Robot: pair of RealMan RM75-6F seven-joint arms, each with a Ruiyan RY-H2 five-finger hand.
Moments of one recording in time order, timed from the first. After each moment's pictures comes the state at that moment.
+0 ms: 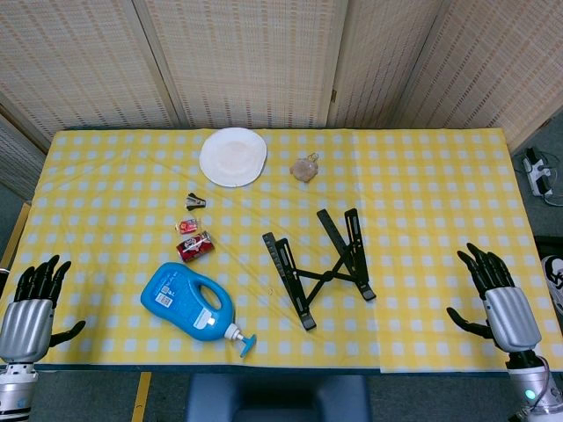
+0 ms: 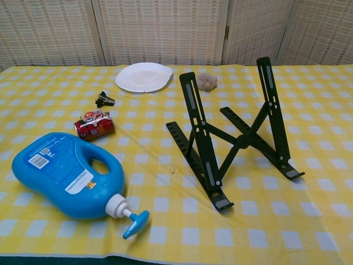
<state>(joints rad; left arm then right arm) -0.09 -1.20 -0.06 -1.65 1.48 1.51 0.20 0.09 -1.16 0.03 -1.59 -1.60 1.50 0.18</state>
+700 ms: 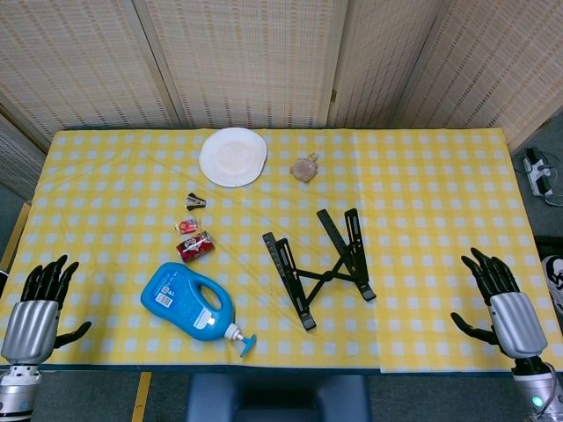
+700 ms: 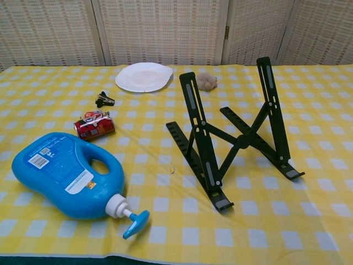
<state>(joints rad) -0.09 -1.20 -0.04 -1.66 1.54 1.53 0.18 0.07 -1.15 0.00 -1.56 -1.63 1.53 0.21</state>
